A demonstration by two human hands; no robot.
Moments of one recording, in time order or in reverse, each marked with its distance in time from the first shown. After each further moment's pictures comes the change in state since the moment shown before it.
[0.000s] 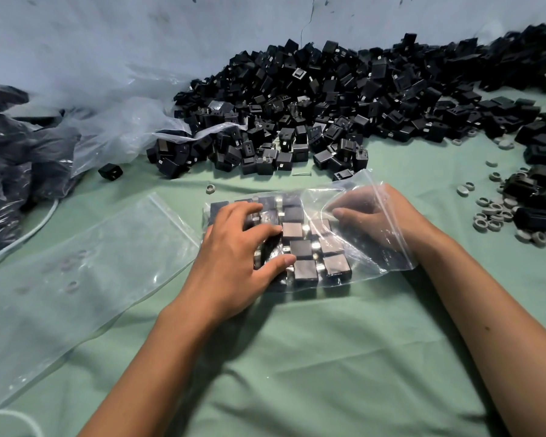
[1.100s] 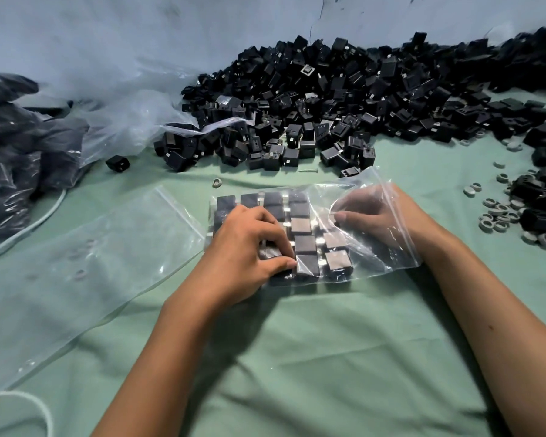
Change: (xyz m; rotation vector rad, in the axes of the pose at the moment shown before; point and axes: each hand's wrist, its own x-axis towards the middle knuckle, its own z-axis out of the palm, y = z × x) left_hand 0.001 0.016 -0.016 -0.242 -0.095 -0.033; right_hand -0.005 -0.007 -0.001 -0.118 -0.060 -0.069
